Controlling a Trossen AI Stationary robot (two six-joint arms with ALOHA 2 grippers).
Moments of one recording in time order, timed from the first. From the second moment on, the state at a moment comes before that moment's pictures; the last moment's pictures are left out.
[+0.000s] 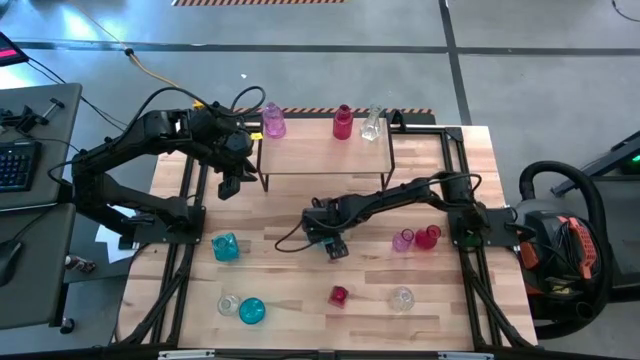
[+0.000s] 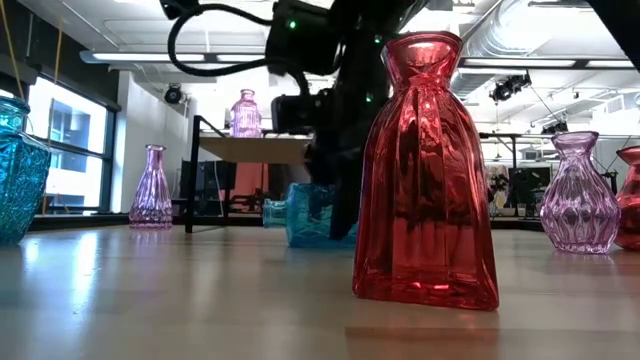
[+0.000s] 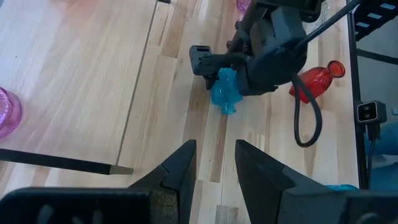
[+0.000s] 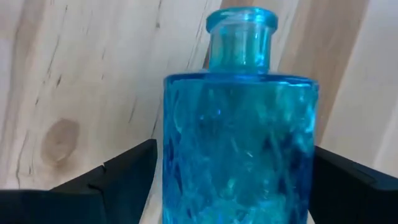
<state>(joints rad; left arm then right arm) 0.29 1.18 1.51 -1.26 0.20 0.03 0.08 2.13 1.57 -0.72 0.03 -0.23</state>
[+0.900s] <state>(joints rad) 0.29 1.18 1.51 -1.26 0.20 0.03 0.08 2.10 1.57 -0.68 0.02 0.04</state>
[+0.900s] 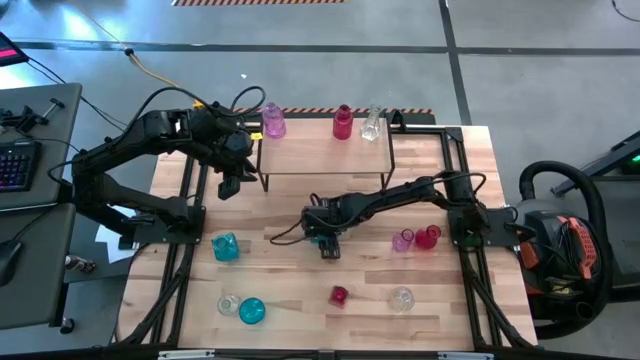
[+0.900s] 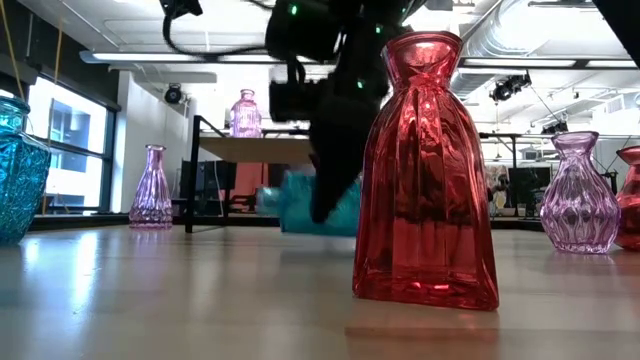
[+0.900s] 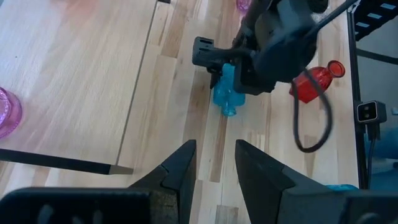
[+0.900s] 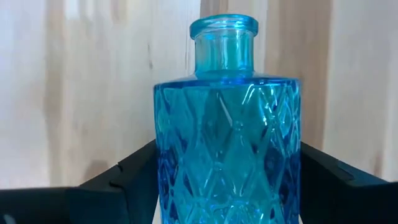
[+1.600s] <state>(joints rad) 0.29 1.18 1.51 -1.26 0.20 0.03 0.02 1.94 1.58 -0.31 0.37 0.48</state>
